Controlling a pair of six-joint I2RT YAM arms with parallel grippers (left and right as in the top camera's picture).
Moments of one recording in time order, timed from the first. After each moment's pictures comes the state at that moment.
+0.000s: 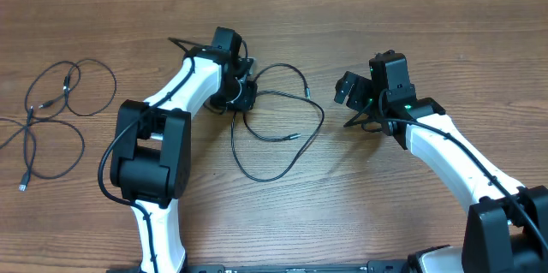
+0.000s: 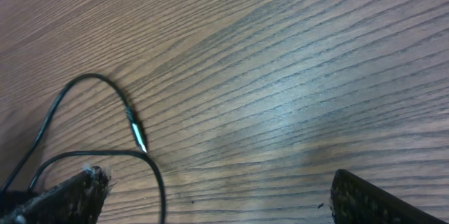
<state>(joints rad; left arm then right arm) -0.25 2.13 1.49 -0.81 0.24 -0.11 0.26 1.57 0.96 -0.32 0.01 0.60</state>
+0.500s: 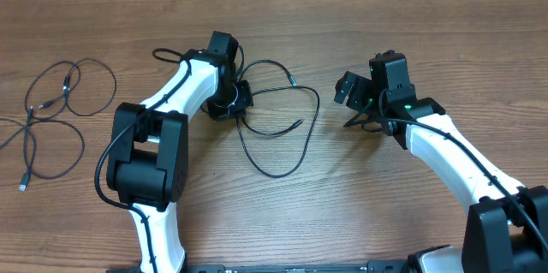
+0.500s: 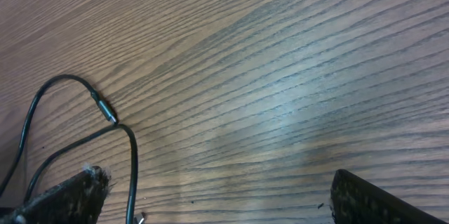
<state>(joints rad) -0.24 2.11 1.45 -0.84 0.22 -0.48 0.26 1.57 0.96 -0.32 0.01 0.60</state>
